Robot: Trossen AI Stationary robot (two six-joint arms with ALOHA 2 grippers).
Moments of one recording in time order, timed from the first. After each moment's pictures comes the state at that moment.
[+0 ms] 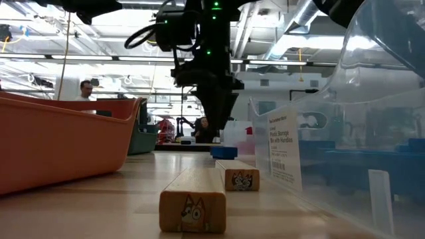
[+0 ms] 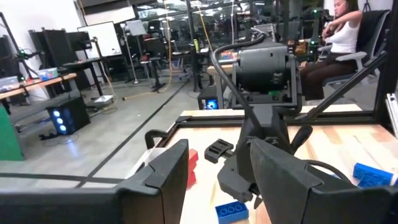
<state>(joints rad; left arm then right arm) -0.03 0.37 0.57 -0.15 -0.32 0.16 -0.03 2.41 2.27 -1.41 0.18 0.40</state>
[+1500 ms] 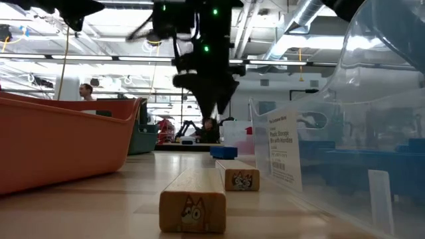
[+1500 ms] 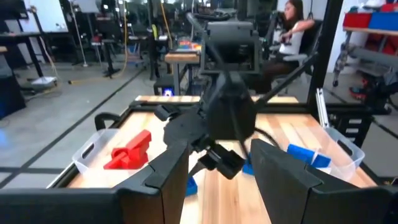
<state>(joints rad) -0.03 0.23 0.57 -0.35 -0.14 0.03 0.03 2.38 2.26 -1.37 0.47 0.53</state>
